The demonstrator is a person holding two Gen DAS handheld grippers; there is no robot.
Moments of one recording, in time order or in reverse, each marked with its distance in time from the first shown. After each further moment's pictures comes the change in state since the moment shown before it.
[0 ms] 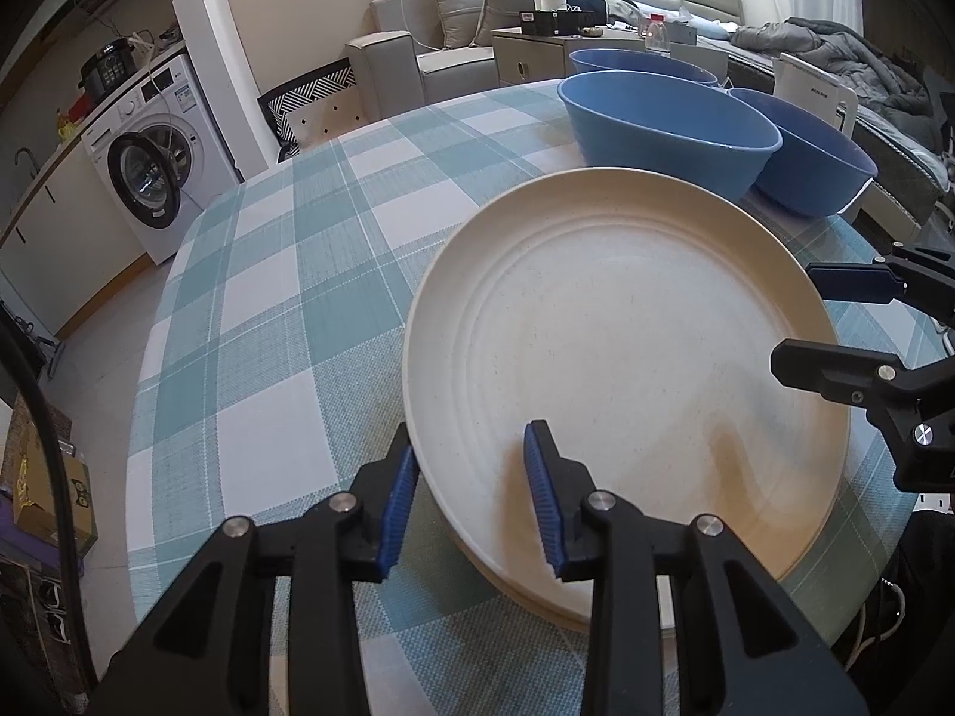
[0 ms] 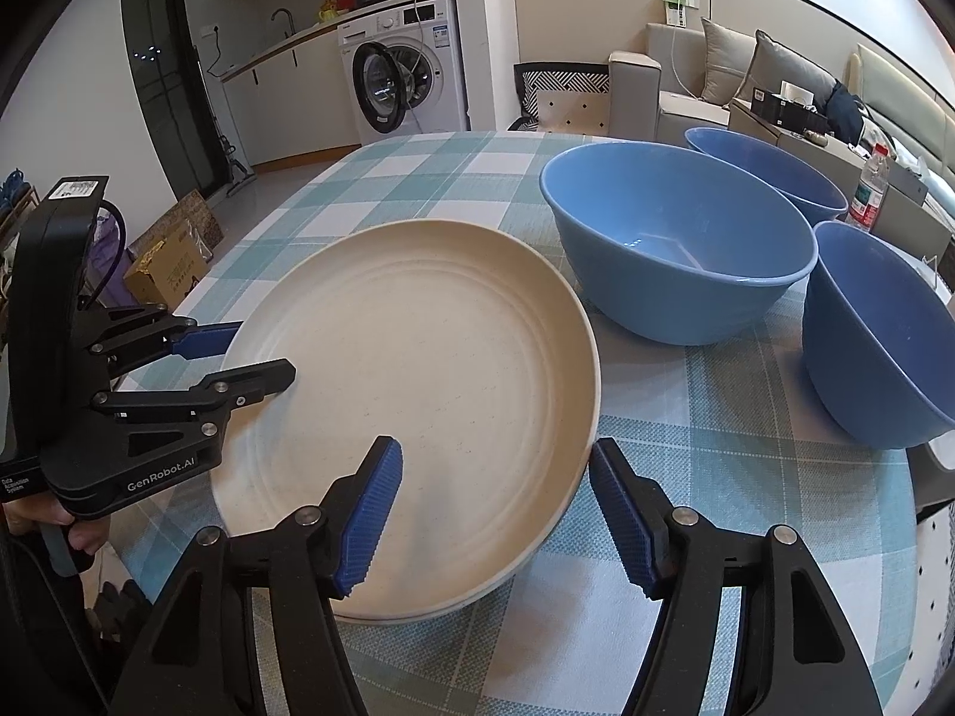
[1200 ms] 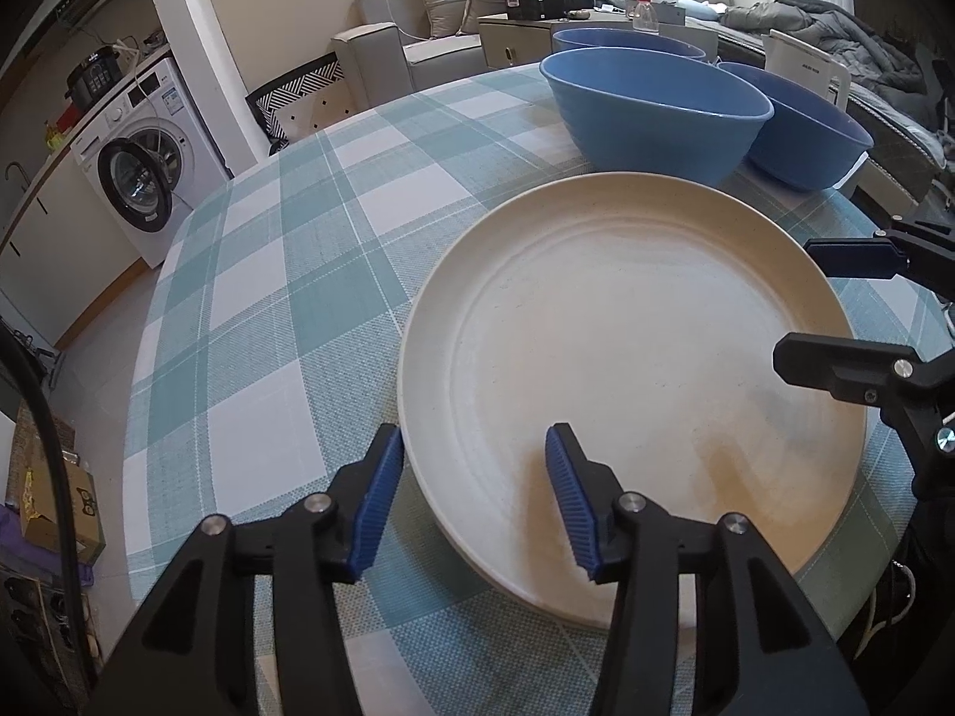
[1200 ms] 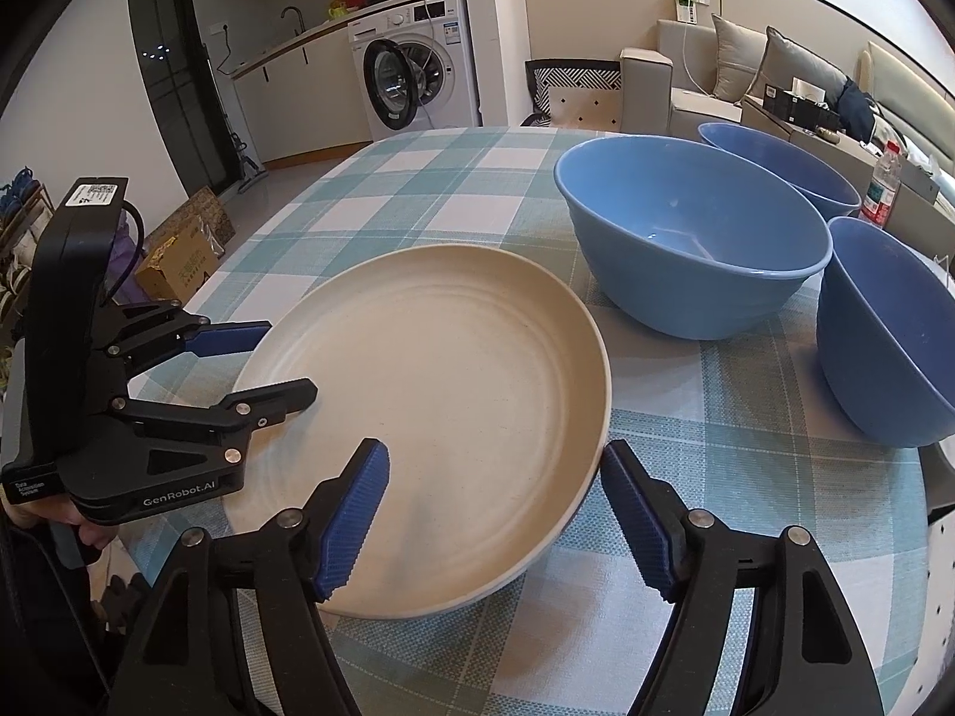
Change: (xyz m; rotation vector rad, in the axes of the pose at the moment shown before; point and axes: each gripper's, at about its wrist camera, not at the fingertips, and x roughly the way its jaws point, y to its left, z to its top) left arm 0.005 -0.005 -0.004 0.036 0.030 -0.004; right arm 0.002 0.000 -0.005 -0.008 0.009 0.039
